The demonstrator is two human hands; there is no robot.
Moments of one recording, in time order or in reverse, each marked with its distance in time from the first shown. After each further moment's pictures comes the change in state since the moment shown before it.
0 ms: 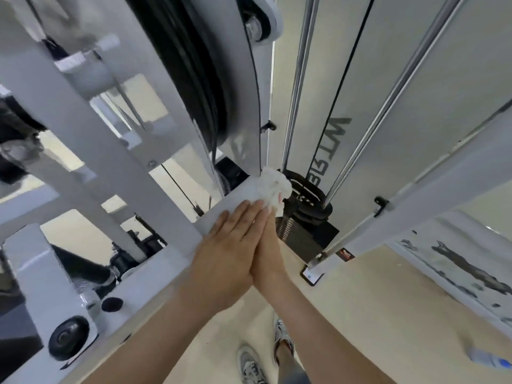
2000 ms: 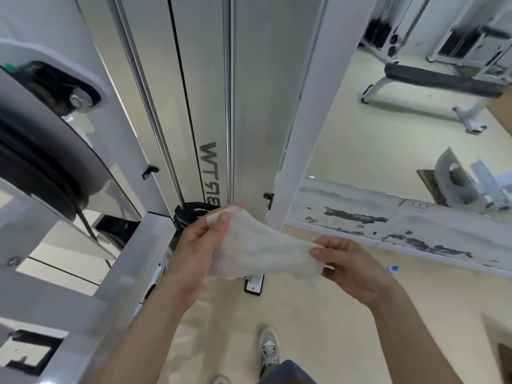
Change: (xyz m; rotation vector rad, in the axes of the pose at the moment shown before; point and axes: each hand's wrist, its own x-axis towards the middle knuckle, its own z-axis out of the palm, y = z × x) left_hand 0.050 0.081 -0.072 -1.715 -0.292 -0.267; right_hand -0.174 -0.105 -0.181 0.070 0.368 -0.033
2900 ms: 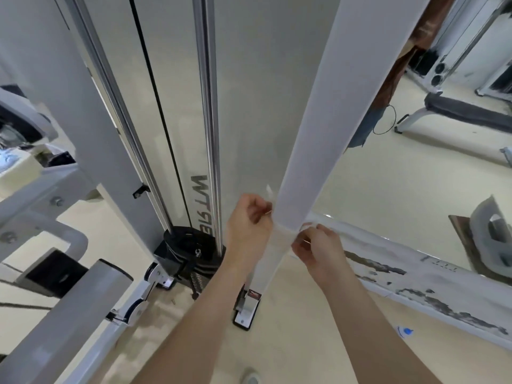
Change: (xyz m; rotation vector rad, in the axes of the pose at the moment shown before) left_hand 0.185 -0.021 0.115 0.219 0.299 0.270; right_hand 0.160 -0.087 -0.010 0.109 0.377 -0.036
